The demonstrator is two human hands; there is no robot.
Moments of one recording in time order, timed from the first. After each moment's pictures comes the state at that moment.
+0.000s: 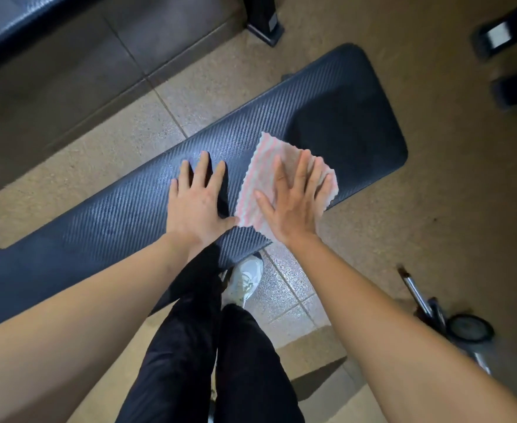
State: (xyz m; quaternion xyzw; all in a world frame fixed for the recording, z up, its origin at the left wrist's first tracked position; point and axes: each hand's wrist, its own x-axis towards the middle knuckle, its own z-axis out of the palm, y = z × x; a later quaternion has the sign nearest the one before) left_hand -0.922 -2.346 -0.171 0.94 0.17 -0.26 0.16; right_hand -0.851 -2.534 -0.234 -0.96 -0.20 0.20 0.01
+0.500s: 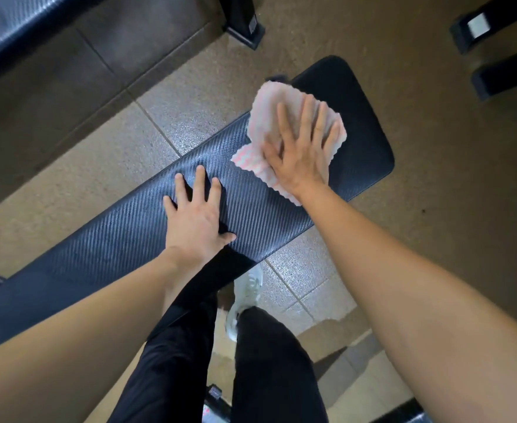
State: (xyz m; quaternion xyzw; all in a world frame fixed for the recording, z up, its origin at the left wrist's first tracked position) left_hand -0.893 -2.345 -0.169 0.92 0.13 -0.34 0.12; right_hand -0.730 -2.509 -0.226 -0.96 -0.19 0.19 -0.01
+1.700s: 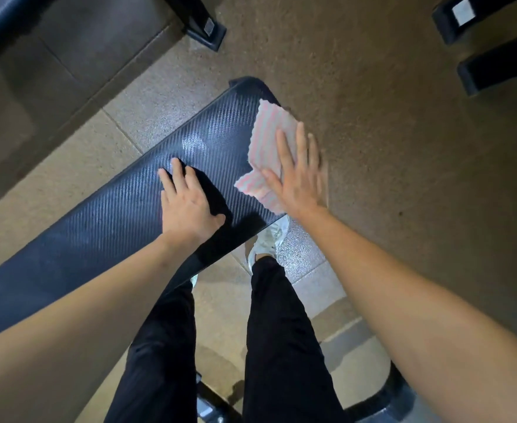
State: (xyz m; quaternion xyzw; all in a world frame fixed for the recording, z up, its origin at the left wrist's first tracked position) left_hand -0.773 -2.452 -0.171 0.89 0.24 -0.37 0.11; right_hand -0.668 -2.654 -0.225 -0.95 -0.22 0.20 0.02
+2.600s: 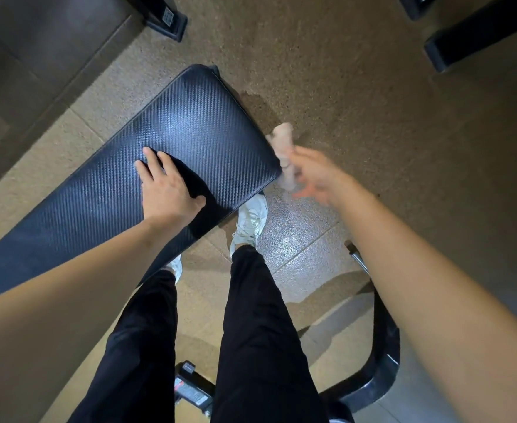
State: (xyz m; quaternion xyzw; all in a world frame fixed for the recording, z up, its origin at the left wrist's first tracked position) left_hand -0.744 -2.500 -0.154 0.87 0.29 -0.37 0.12; right_hand -0.614 -2.743 -0.174 -0.66 0.24 0.53 0.46
